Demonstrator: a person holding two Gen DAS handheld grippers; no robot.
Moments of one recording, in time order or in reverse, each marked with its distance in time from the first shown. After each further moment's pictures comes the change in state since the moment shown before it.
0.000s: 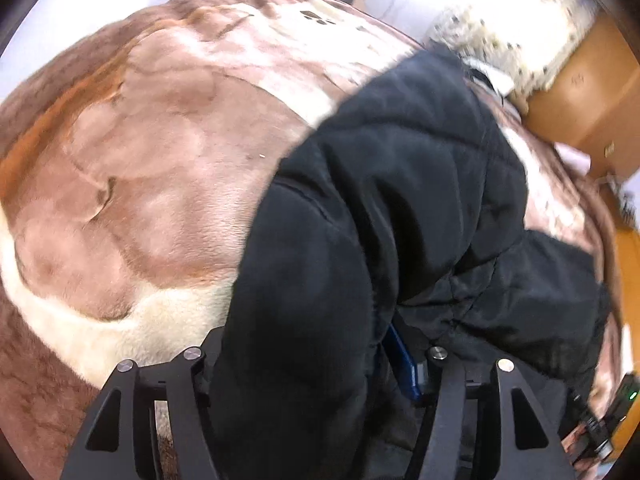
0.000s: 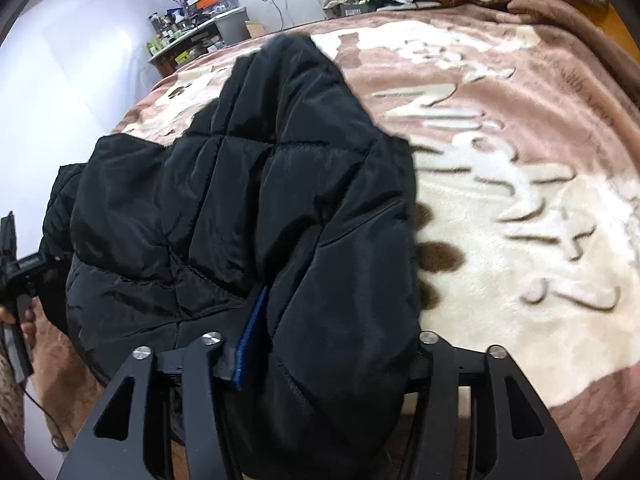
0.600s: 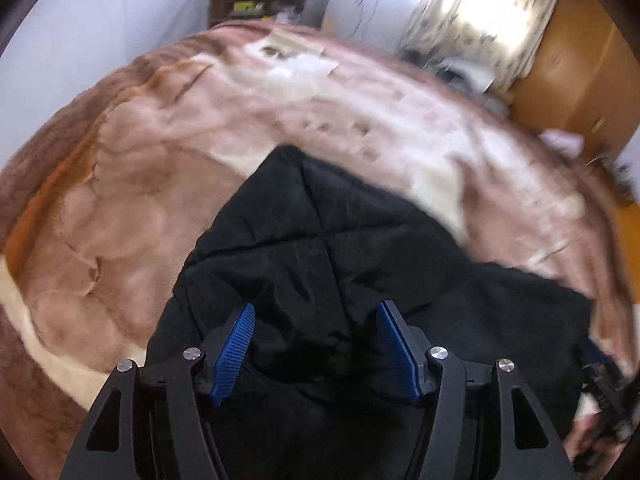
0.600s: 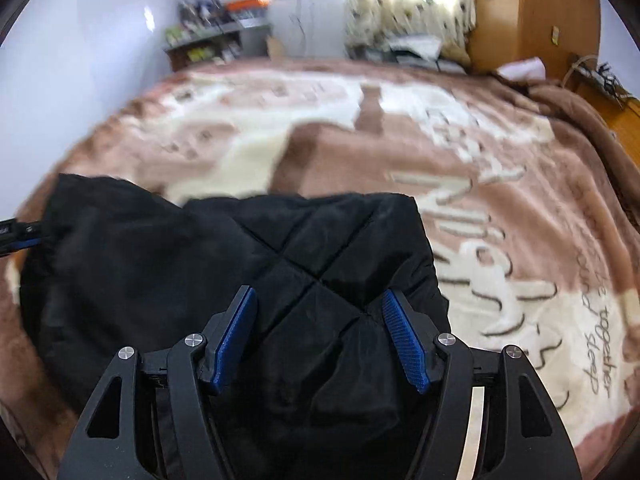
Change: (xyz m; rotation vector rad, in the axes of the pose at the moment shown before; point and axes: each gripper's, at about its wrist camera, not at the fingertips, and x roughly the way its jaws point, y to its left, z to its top) left arm 0.002 -0.068 0.039 0.169 -0.052 0.108; right arm 0.017 0.056 0.057 -0.185 -0.064 -0.144
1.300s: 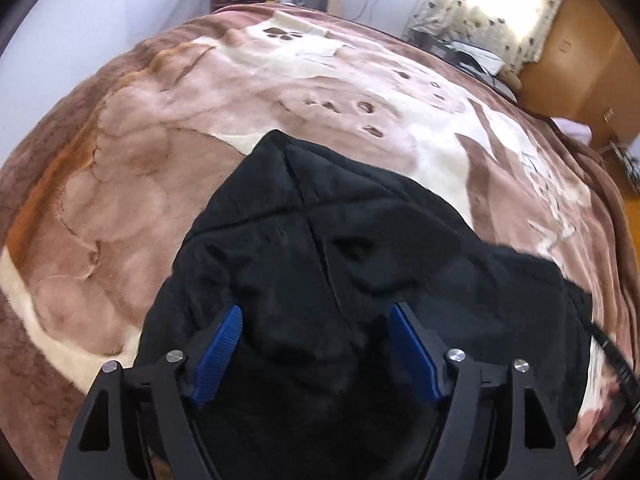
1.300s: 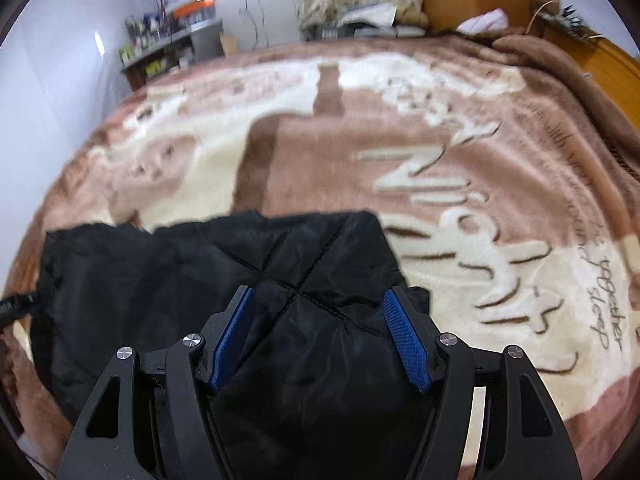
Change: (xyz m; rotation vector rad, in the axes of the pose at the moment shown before) left arm -0.017 -0.011 -0.014 -0.011 0.028 -0.003; right arm -0.025 -0.031 0.005 0.191 0.007 -0.007
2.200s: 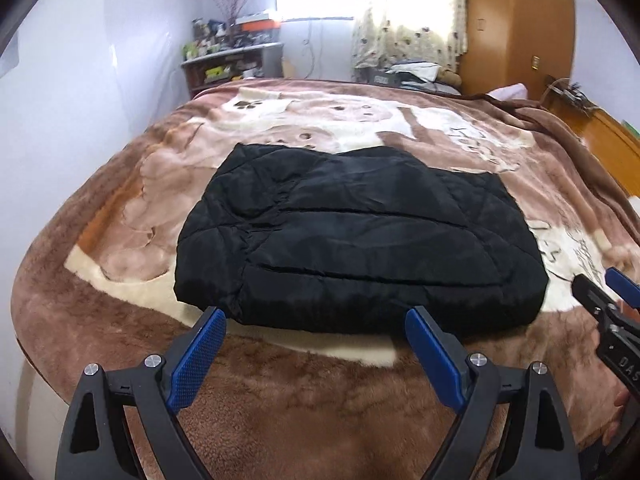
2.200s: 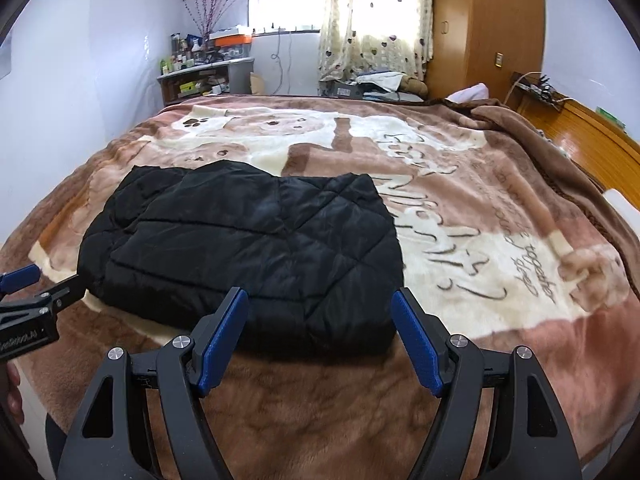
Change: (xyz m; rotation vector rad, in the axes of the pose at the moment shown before) left arm -0.158 -0.077 -0.196 0.232 -0.236 0.059; right arm -0.165 0.048 -0.147 -0.143 -0.190 -0.079
